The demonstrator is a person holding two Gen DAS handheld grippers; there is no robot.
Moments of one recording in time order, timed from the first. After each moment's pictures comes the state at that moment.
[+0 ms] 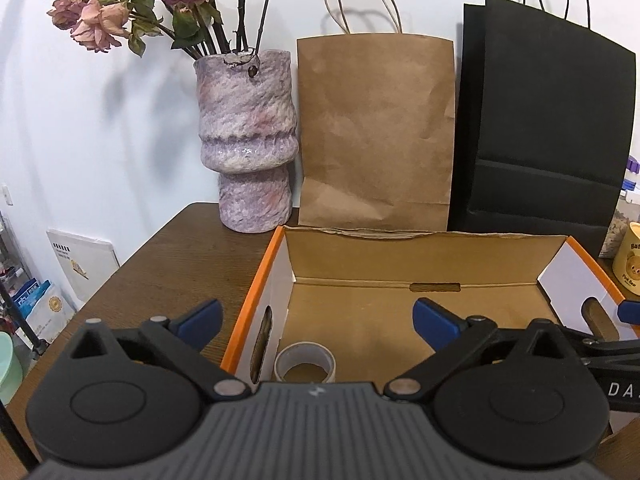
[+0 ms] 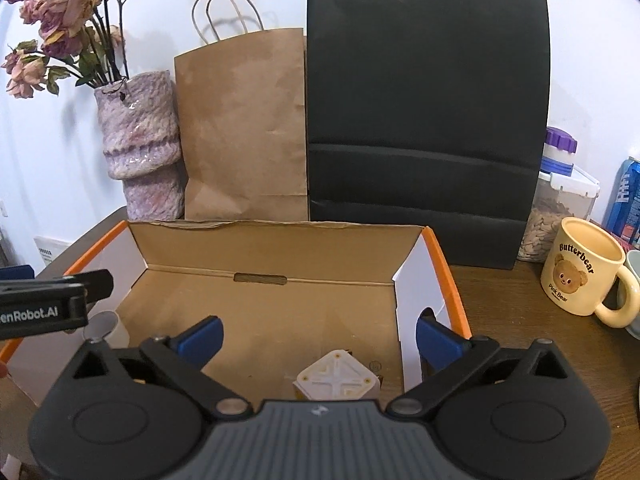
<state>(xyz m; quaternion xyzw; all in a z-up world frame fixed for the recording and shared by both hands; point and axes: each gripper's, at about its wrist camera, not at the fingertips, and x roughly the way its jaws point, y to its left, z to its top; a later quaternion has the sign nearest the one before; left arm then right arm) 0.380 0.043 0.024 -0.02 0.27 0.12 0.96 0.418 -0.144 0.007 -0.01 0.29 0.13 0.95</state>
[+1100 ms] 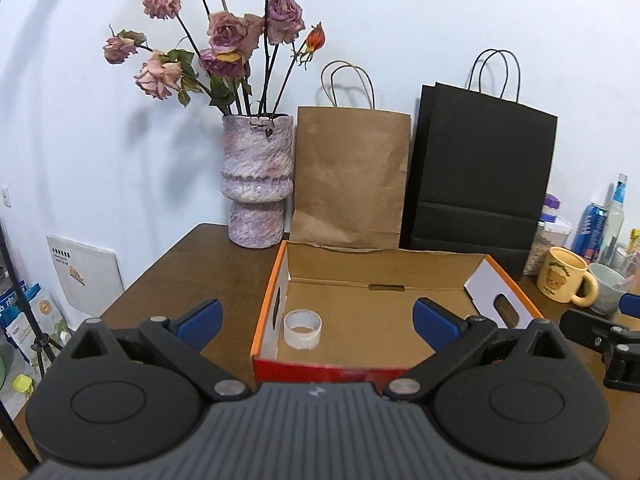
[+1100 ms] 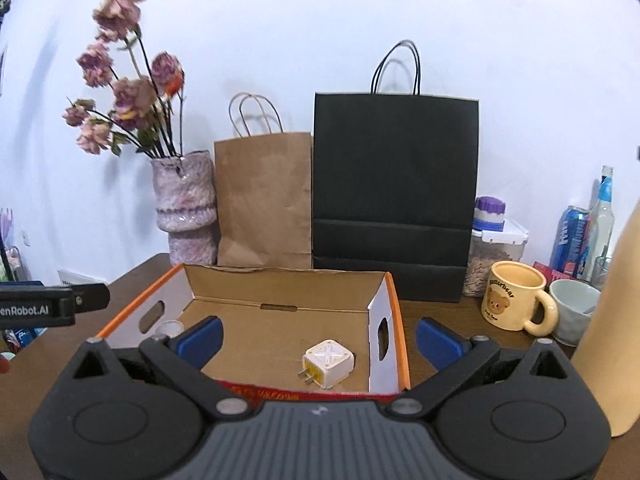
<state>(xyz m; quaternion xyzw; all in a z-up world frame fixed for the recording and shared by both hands) 0.229 0.037 0.077 -0.05 0.21 0.08 0.97 0.262 -0.194 0.067 -0.01 0.19 0.14 0.97</state>
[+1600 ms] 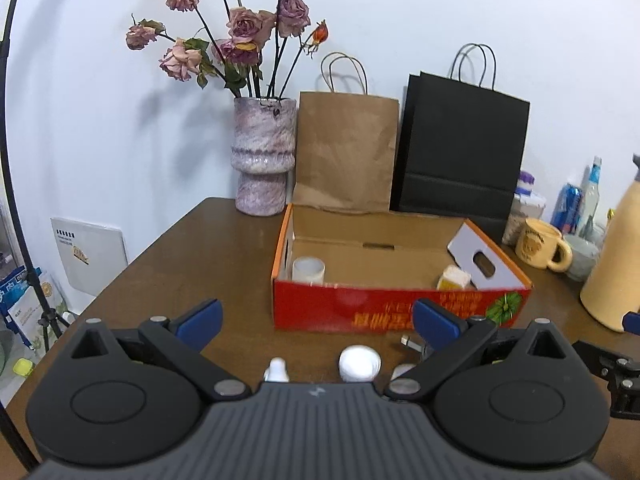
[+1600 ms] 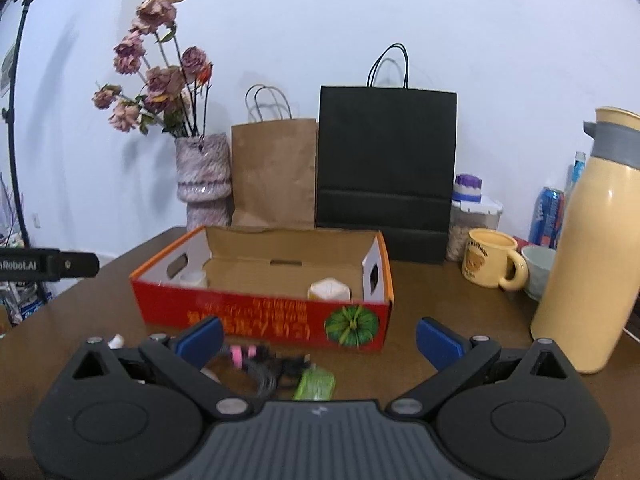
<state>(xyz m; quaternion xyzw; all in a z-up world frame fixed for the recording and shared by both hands) 0.146 0.040 0.059 -0.05 0.22 0.06 0.97 0.161 -0.213 0.038 -0.03 0.20 0.14 0.97</state>
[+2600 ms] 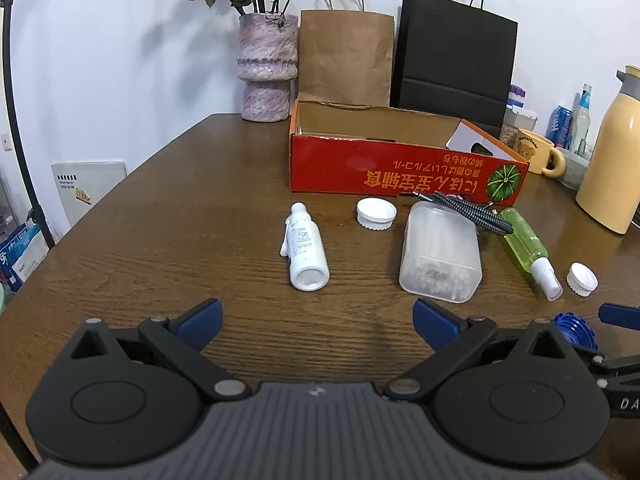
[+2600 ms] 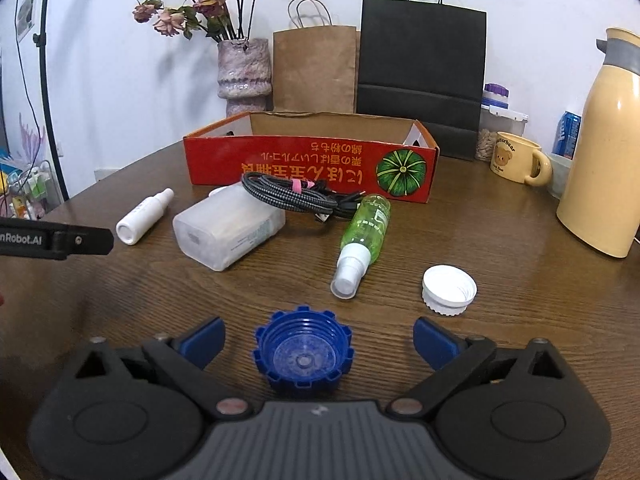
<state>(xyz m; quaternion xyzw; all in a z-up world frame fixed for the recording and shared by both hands) 0.080 0.050 -0.017 -0.04 0.31 0.04 0.95 0.087 -0.192 -0.041 -0.05 0.30 0.16 0.94</state>
